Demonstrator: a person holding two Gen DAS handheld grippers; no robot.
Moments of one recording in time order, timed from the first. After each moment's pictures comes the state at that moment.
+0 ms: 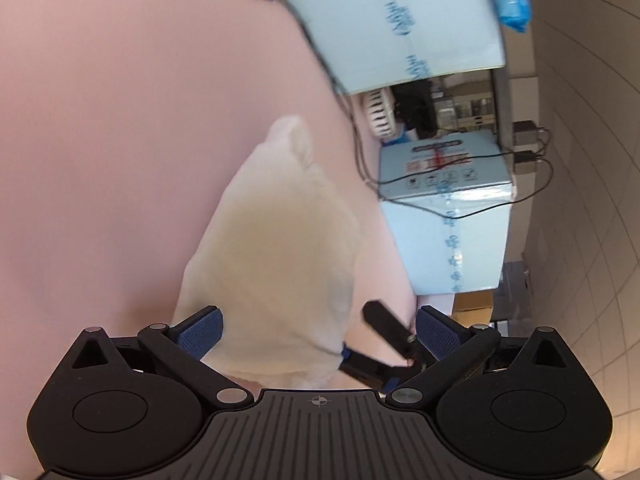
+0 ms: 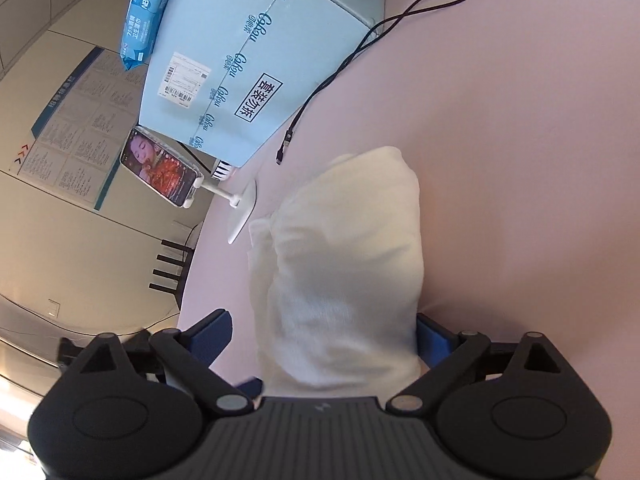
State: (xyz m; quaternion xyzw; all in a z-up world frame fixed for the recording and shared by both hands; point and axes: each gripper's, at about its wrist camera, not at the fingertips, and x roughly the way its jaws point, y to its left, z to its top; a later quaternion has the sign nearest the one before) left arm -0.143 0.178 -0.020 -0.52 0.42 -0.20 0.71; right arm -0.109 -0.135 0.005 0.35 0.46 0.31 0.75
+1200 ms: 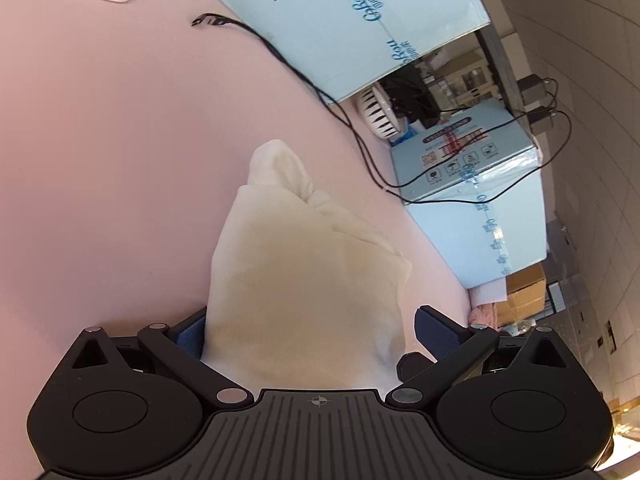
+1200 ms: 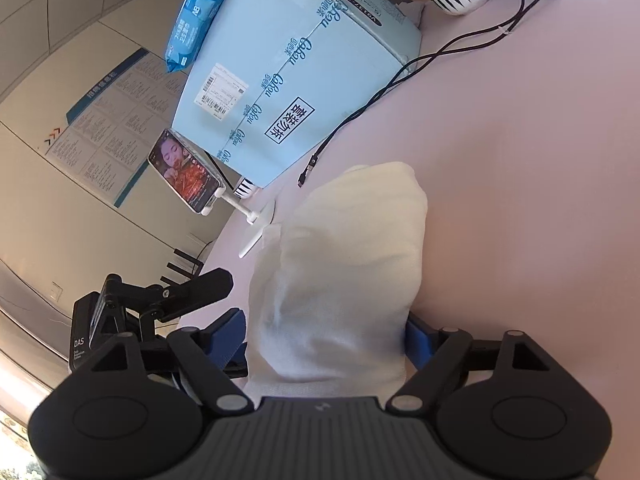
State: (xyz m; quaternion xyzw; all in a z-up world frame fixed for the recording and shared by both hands) left arm -0.112 0.153 -0.011 -0.37 0.39 -0.19 0.82; right arm -0.125 -0.136 0.003 0.30 0.40 0.34 0.80
